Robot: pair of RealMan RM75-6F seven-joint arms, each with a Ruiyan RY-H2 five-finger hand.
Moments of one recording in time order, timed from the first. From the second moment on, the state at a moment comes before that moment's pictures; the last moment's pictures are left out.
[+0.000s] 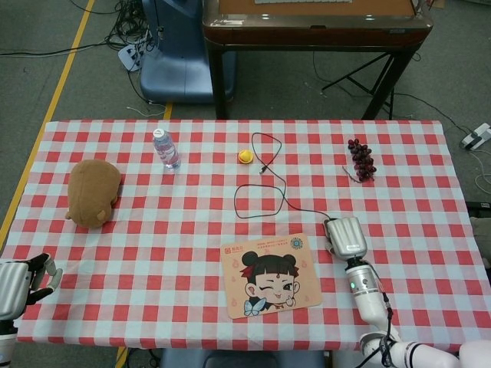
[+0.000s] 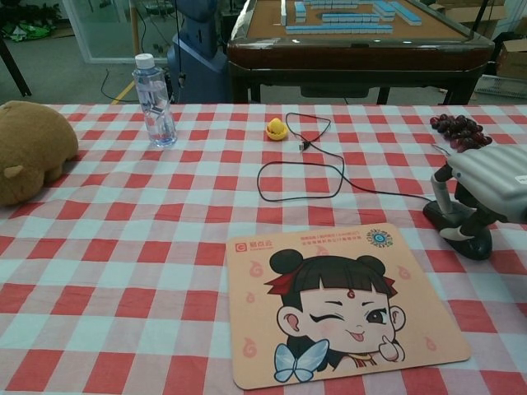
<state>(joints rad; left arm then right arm) -0.07 -1.15 -0.05 -1.62 1.54 1.56 -0.03 0.43 -1.73 0.16 -1.20 -1.29 1.19 -0.51</state>
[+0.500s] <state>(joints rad) -0.07 -1.15 -0.04 -1.62 1.55 1.54 -0.02 0.41 -1.63 0.16 -1.21 -1.27 1.20 -0.48</state>
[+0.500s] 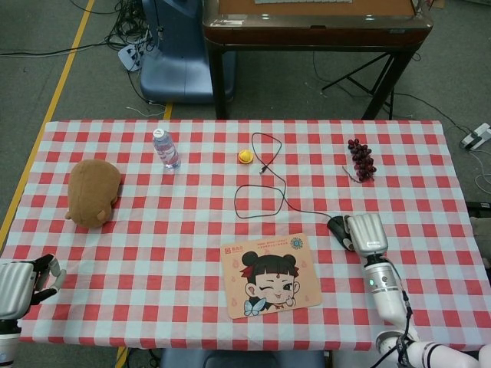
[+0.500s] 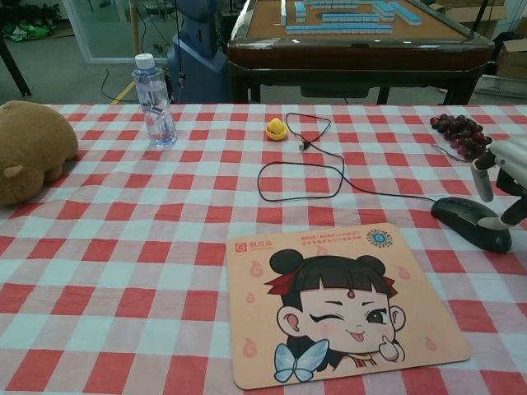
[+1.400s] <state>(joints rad) -0.08 -1.14 -0.04 -1.62 1.55 1.54 -0.04 0.41 -1.67 0.14 -1.18 -1.29 1.20 -0.46</state>
